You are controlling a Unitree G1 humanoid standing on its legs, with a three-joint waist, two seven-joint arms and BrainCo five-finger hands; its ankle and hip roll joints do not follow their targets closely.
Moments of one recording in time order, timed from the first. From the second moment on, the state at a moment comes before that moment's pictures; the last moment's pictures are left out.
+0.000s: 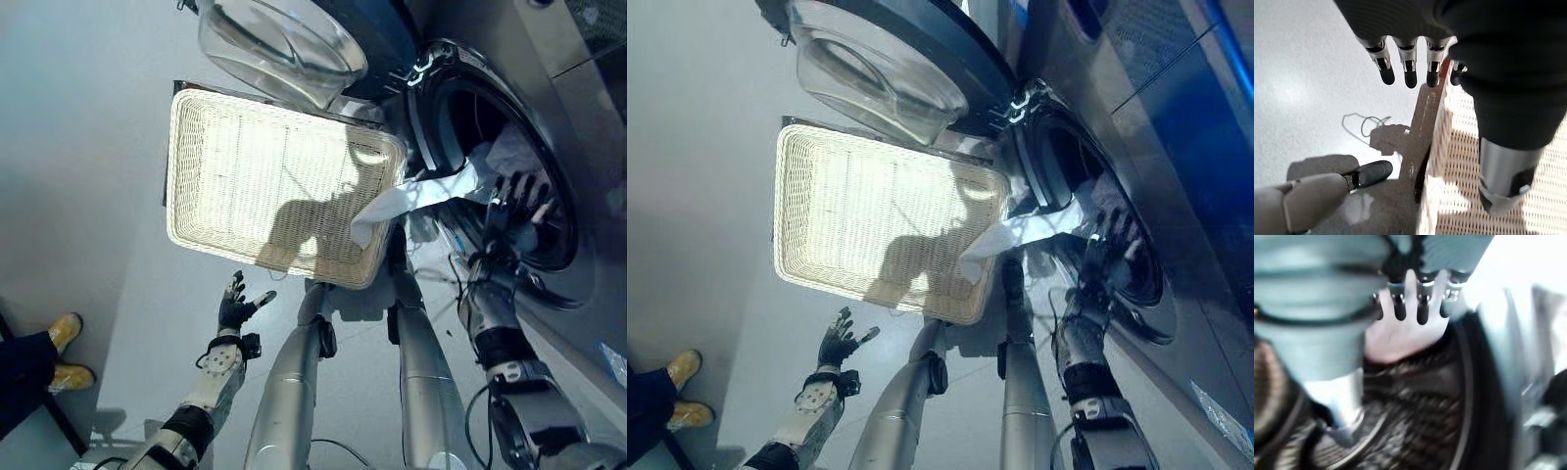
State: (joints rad) left arm -0.25 0.31 -0.42 0.75 -0.53 -0.38 0.36; right arm -0.48 -0.27 0.01 0.56 1.64 -0.57 0.27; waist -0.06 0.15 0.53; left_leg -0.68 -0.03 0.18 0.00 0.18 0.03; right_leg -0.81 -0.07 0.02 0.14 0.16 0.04
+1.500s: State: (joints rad) left arm -0.32 0.22 -0.45 0.87 -0.52 -0.38 0.36; right arm -0.80 -0.29 0.15 1.10 1.41 0.00 0.18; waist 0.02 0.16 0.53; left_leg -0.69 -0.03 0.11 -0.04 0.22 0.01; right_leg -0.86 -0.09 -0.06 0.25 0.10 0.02
